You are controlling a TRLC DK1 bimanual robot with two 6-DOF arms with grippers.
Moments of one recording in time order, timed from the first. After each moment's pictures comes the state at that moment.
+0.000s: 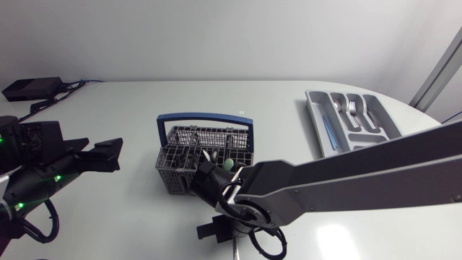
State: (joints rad) left arm -0.18 0.77 0.42 -0.06 -0.08 -0.10; right arm 1.03 1.85 0.96 -0.48 0.12 0.75
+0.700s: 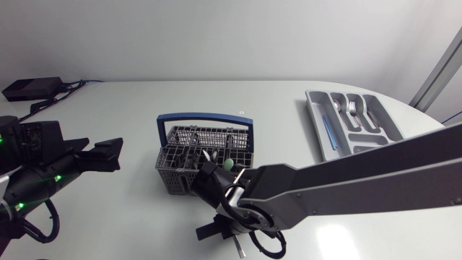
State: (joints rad) left arm -0.18 0.77 0.42 -0.05 -0.08 -0.11; right arm 1.03 1.84 0.93 -0.39 0.15 0.64
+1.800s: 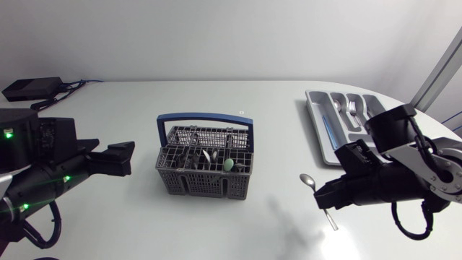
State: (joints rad) left arm -0.39 0.79 0.51 -0.22 -0.23 -0.15; right arm 0.21 1.14 0.61 -0.59 -0.26 -0.07
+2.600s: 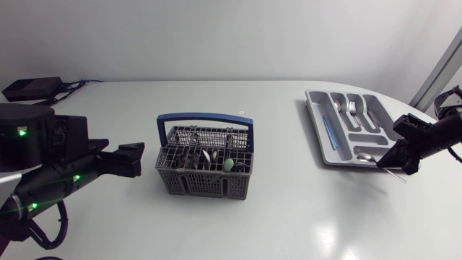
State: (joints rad) left arm -0.48 0.83 0.55 -0.25 -0.28 -0.18; right arm -0.51 1.92 1.30 -0.93 -0.39 -1.36
